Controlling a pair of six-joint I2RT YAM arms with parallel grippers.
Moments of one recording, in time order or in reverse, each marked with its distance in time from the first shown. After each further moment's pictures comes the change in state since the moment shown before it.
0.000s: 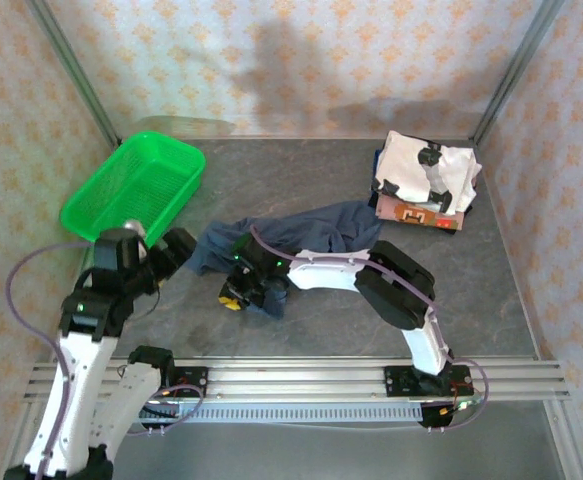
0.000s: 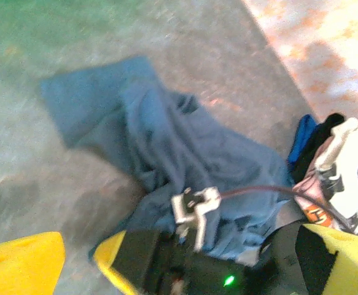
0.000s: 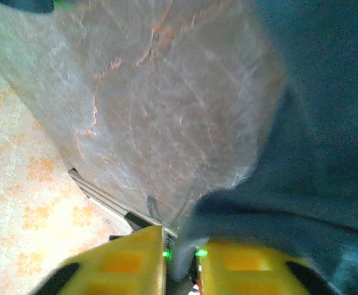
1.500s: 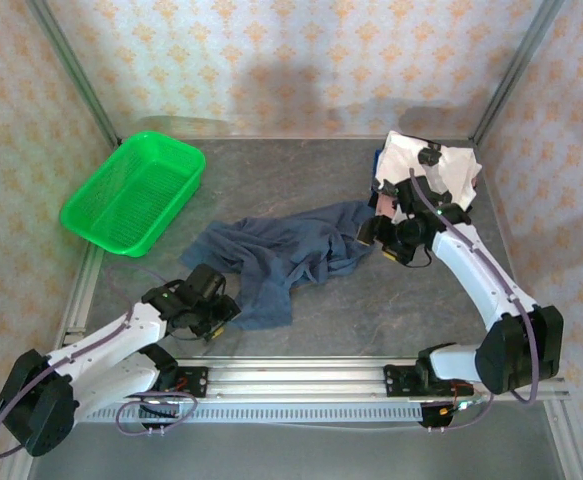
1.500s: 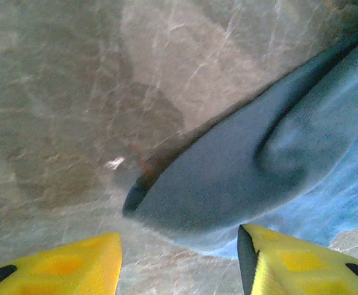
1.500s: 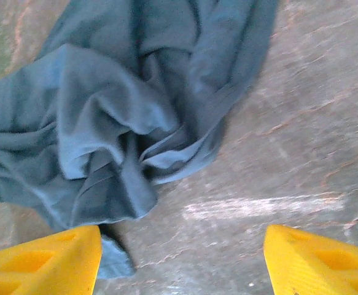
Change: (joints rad) left arm -0.498 0.343 -0.448 0.330 -0.007 -0.384; right arm -0.811 -0.720 -0.247 -0.755 0.211 -0.880
